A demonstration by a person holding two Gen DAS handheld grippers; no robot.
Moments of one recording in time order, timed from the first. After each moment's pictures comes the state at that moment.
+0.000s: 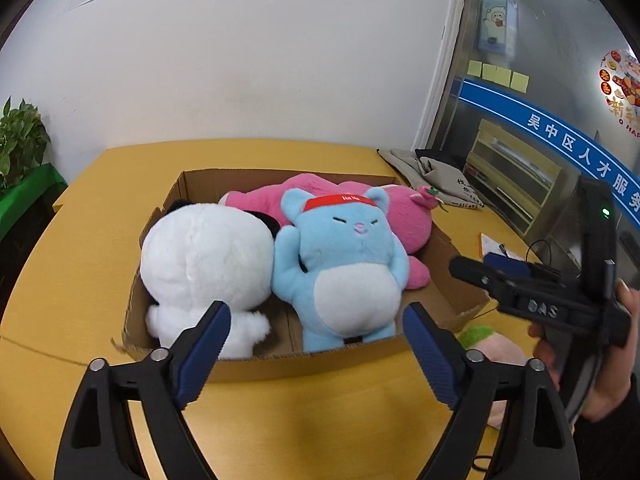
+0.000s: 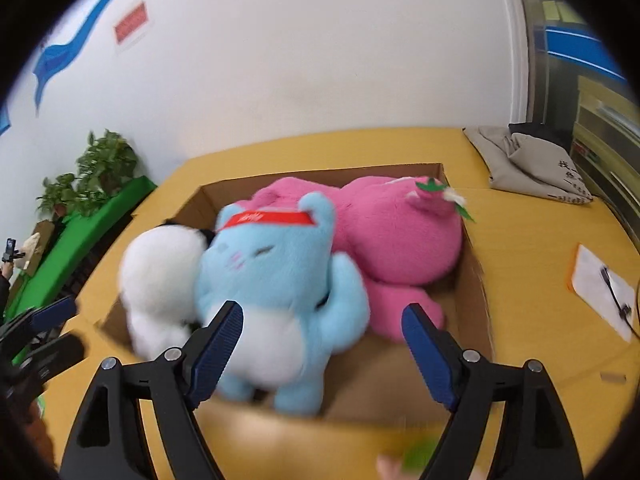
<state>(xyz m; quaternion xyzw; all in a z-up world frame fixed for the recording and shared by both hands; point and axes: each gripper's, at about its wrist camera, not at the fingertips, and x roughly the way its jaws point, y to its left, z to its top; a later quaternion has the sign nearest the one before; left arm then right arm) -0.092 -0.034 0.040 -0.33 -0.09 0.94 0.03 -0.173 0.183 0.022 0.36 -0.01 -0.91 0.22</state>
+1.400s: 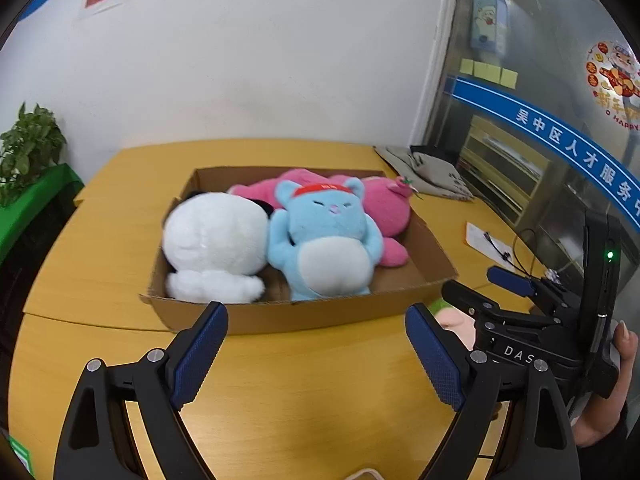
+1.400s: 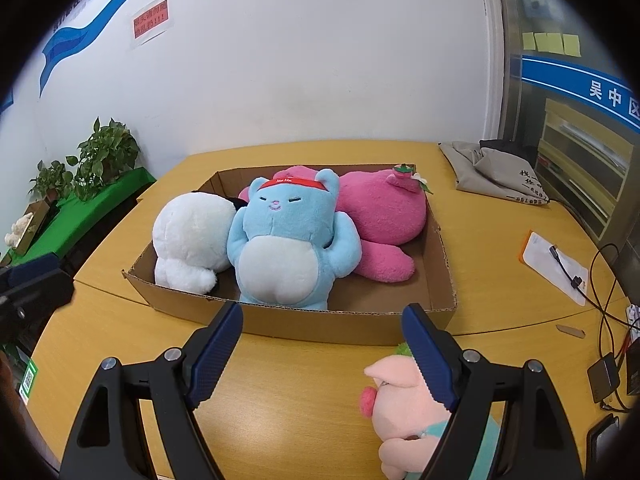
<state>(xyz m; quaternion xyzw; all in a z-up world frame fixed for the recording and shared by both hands) -0.030 -0.009 0.073 -0.34 -0.08 0.94 0.01 -0.081 0.191 0.043 0.34 0.02 -0.92 0.18</state>
